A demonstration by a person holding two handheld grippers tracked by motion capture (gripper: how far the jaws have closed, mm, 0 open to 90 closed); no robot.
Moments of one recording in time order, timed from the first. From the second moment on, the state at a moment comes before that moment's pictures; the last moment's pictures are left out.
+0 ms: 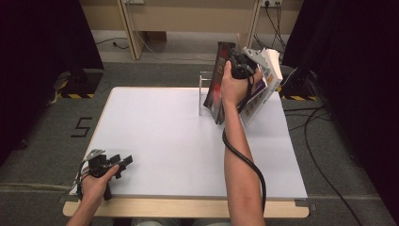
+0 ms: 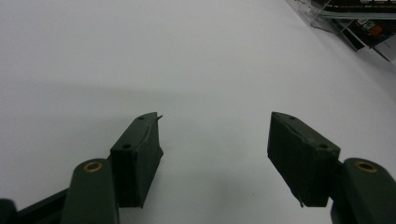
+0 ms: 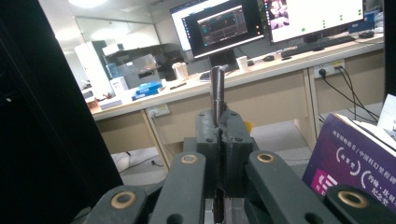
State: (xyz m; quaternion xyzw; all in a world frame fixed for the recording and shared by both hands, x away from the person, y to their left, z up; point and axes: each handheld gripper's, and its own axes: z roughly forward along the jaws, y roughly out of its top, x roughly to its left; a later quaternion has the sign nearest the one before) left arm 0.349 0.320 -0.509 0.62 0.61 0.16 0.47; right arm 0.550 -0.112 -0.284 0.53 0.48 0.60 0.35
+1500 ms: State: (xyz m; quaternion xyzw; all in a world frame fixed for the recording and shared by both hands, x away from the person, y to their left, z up) left arm 0.348 0.316 -0.509 0.62 0.61 0.16 0.47; right arm 0.549 -0.114 -0.288 0.57 0.61 0.48 0.27
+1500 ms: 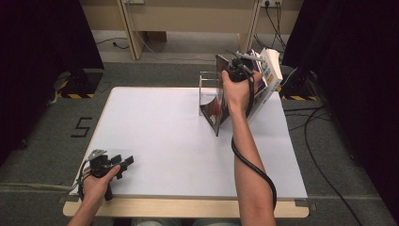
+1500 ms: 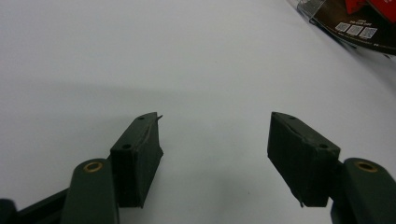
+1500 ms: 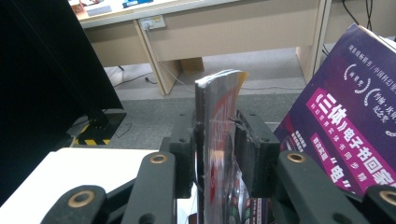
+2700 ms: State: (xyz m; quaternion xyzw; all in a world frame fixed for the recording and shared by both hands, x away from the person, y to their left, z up) left arm 0.348 0.318 -0.509 0.62 0.61 0.16 0.47; right arm 0.536 -0.104 -0.265 0.52 0.55 0.57 0.33
